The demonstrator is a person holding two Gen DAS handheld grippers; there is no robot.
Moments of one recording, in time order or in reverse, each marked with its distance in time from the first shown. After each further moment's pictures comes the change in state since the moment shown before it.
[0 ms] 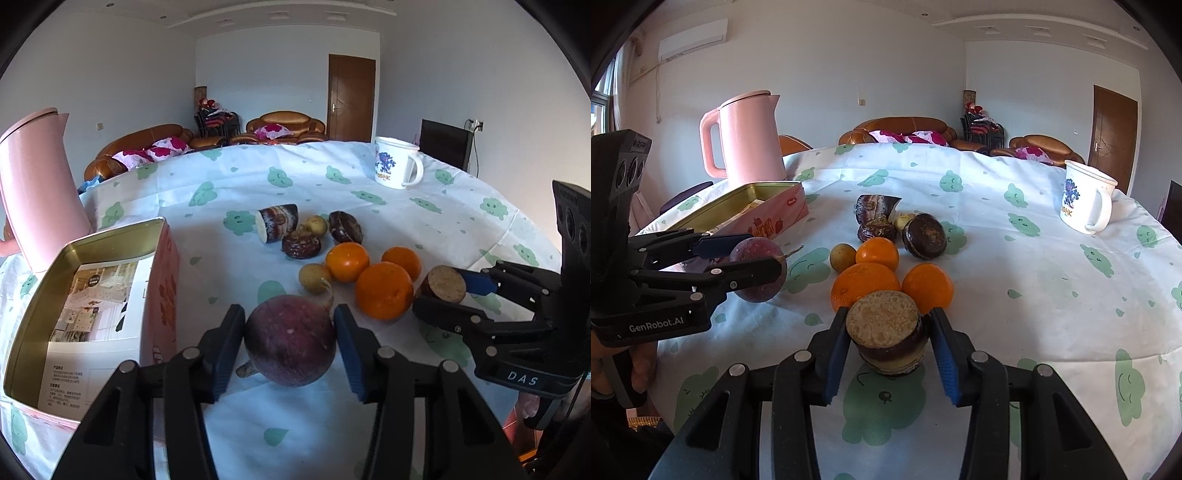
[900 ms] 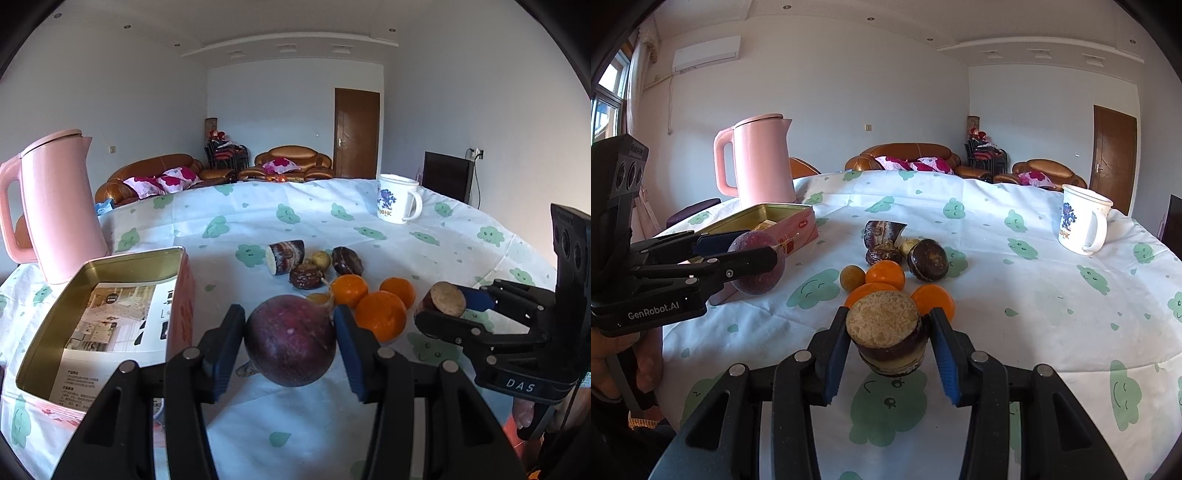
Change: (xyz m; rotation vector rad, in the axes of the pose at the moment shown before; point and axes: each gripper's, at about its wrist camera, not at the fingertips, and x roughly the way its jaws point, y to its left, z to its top) left arm -0.026 -0.002 -0.005 -0.014 -0.153 0.031; right arm -0.016 0.002 -0.005 -0.023 -0.116 0.015
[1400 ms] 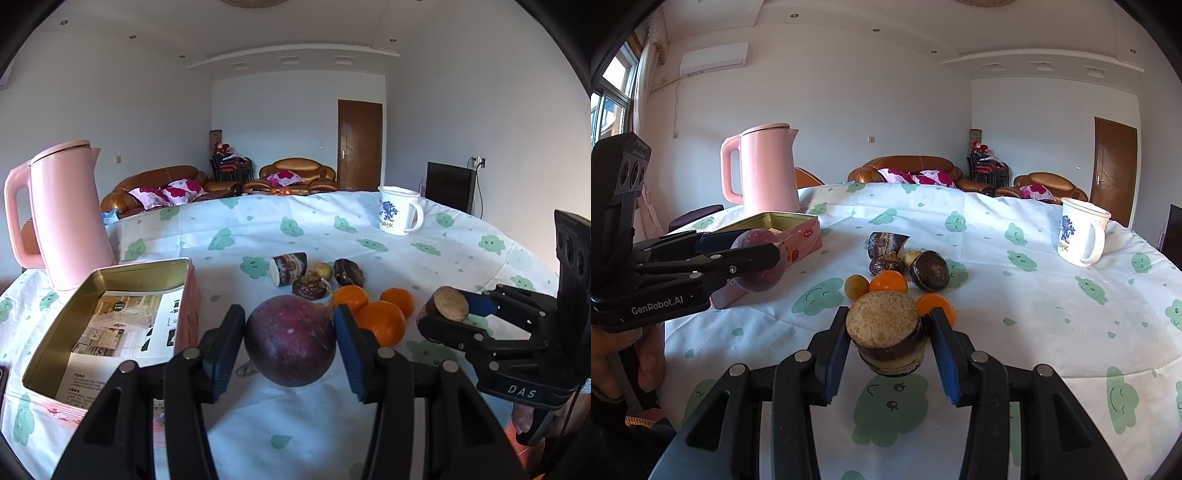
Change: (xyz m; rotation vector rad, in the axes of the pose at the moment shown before) left arm -0.008 -0.002 -0.001 0.001 -0.053 0.018; right arm -0.007 0.003 -0.002 -0.020 -0.055 0.001
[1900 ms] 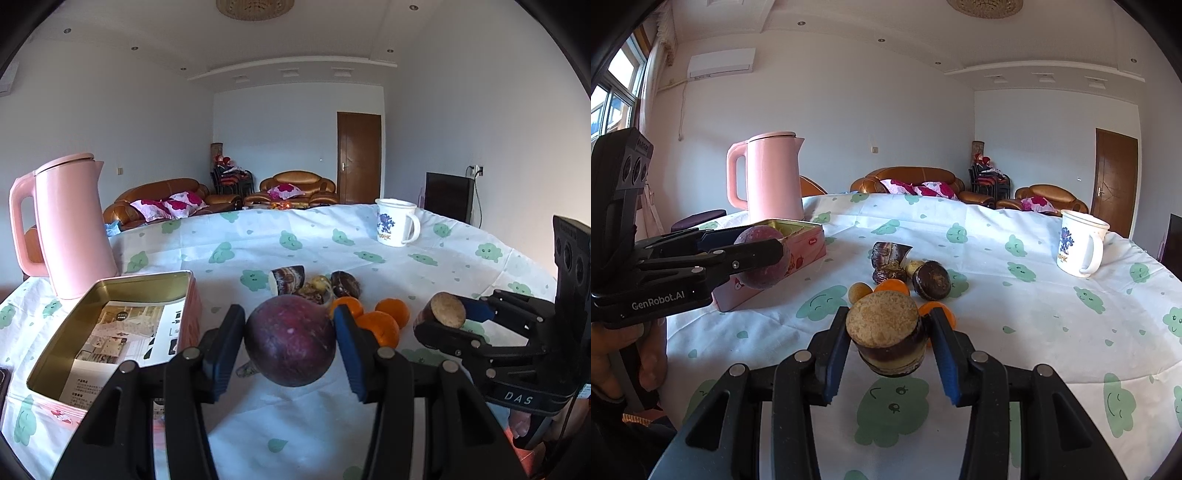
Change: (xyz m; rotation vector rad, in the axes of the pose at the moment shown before) left arm -0.009 -0.003 0.001 0.007 -0.059 0.004; right arm -0.006 0.002 -0.002 -0.022 -0.048 0.004
